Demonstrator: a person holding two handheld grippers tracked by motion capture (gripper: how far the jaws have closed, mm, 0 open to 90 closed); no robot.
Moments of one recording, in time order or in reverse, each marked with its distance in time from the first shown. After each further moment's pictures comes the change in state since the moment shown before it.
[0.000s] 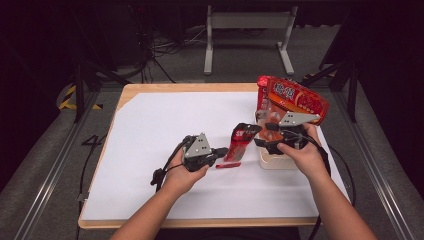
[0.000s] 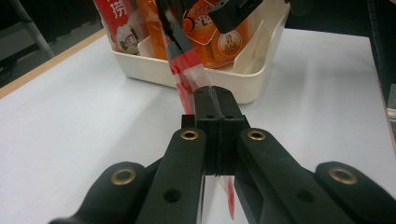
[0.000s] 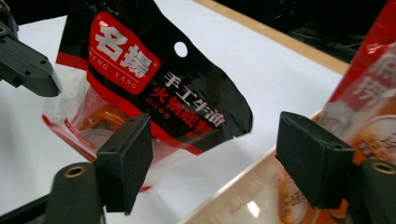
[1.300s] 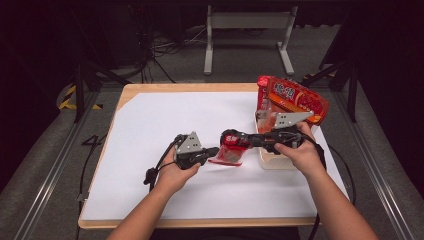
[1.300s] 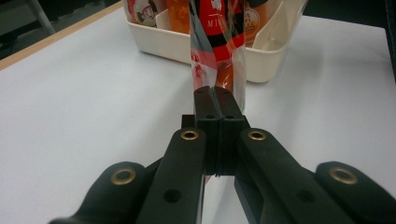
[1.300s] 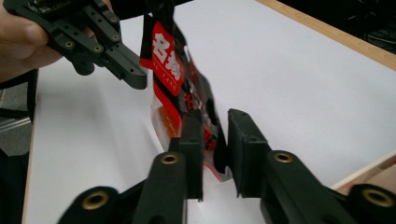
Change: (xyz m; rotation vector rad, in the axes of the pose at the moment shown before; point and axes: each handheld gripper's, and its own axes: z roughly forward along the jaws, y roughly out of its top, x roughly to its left) left arm 0.017 -0.017 -0.008 0.041 0.008 -0.065; right arm 0.008 0.008 0.006 0.001 0.219 -0.056
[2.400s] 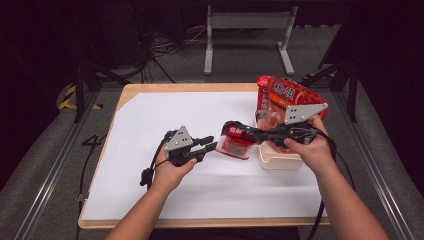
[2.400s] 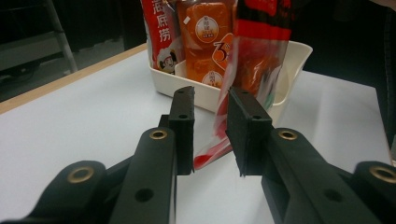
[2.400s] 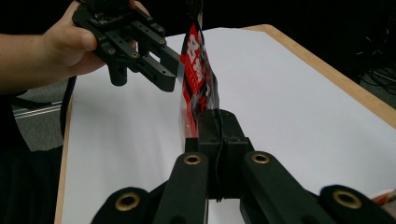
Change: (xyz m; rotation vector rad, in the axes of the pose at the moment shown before) left arm 0.004 0.008 -0.021 -0.181 0.041 -0.075; right arm 0.015 0.036 -0.039 -0.047 0.046 -0.113
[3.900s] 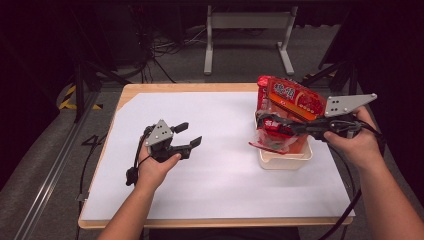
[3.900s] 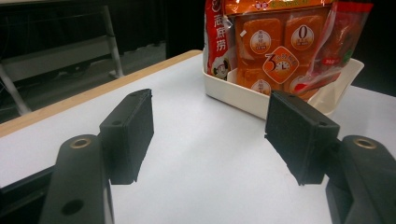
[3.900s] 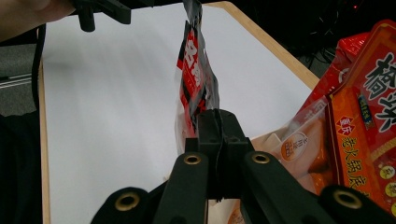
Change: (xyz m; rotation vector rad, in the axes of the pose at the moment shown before) left arm 0.022 0.002 -0.035 -0.027 0.163 -0.035; right arm -0.014 -0.001 -0.084 0.107 -0.125 -0.019
